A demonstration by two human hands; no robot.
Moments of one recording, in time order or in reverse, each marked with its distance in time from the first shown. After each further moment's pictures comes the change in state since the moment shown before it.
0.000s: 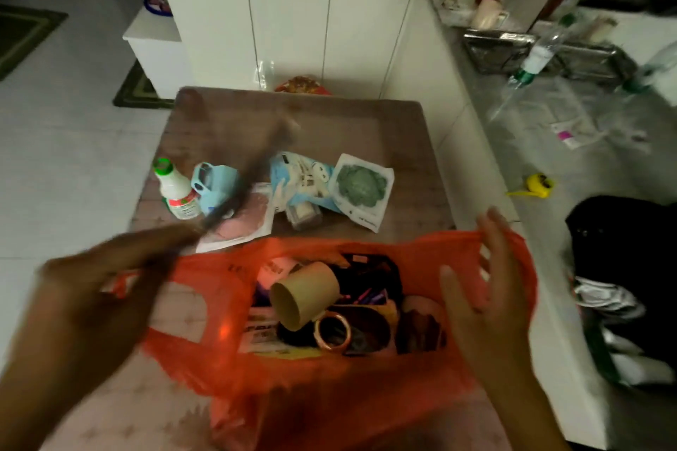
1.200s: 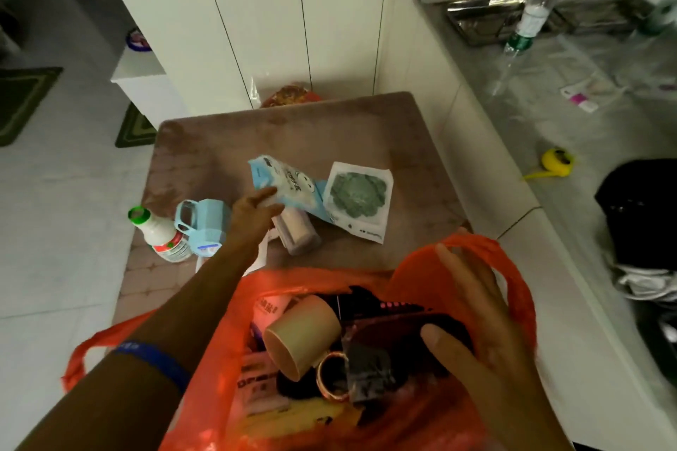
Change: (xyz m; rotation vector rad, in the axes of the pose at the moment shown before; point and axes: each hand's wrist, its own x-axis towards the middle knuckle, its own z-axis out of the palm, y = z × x) left_hand 0.230 0.008 0.103 -0.732 0.177 -0.521; right_hand -0.006 0.016 0.003 0.321 -0.276 0.124
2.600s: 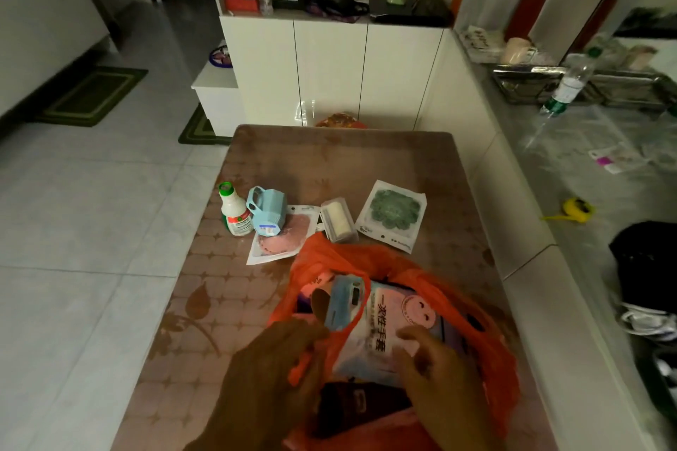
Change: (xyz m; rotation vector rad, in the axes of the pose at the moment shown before) left_hand -0.320 0.001 -0.086 0.727 -0.021 0.768; right_hand -0.068 0.002 0.057 -0.445 -0.187 0.217
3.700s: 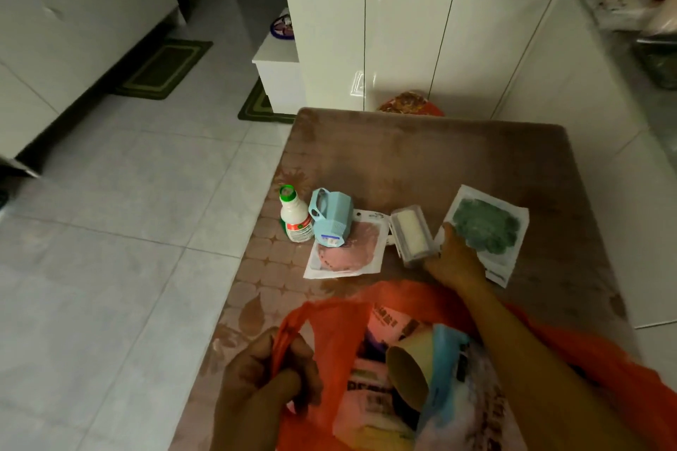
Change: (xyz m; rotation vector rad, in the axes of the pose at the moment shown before) left_hand 0.040 -0.089 -0.032 -0.954 0.257 -0.883; right_hand 0.315 -0.013 0.140 -0.252 -0.221 0.184
